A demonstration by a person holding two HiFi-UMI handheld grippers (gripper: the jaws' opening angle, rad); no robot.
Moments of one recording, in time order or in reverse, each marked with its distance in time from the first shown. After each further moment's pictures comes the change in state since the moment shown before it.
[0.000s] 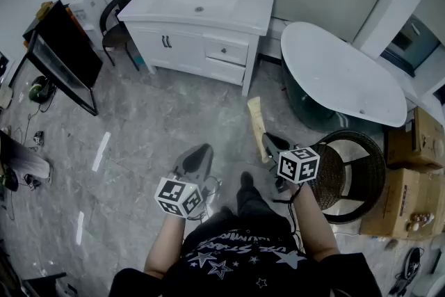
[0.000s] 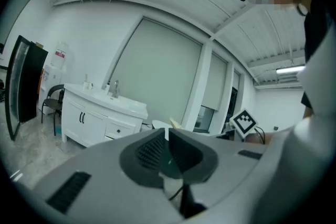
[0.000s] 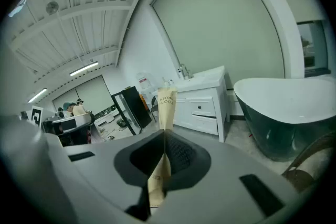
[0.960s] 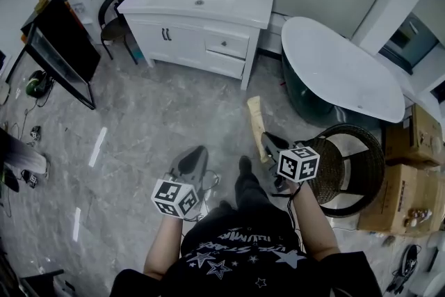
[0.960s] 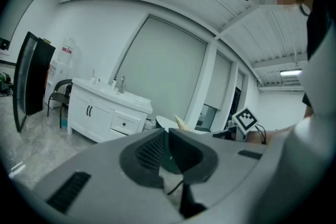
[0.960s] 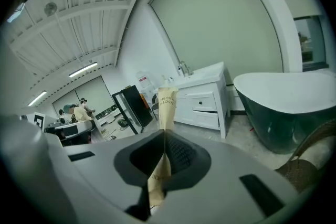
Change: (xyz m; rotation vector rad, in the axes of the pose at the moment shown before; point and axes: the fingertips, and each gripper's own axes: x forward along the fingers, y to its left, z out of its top) left arm -0.036 0.012 -0.030 -0.045 0.027 0.034; right arm -0.005 0.016 -0.027 0.031 0.012 0.005
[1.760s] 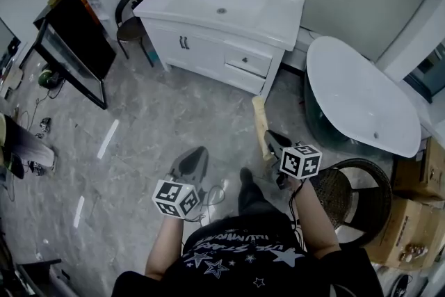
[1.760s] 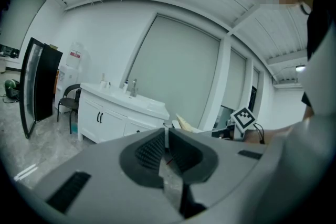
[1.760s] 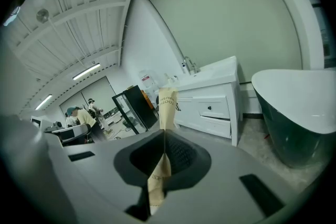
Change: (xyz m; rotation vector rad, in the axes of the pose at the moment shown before) left arm 0.085 0.090 0.047 -0.005 -0.004 0.131; right arm 0.133 -0.044 0.083 0.004 0.036 0.097
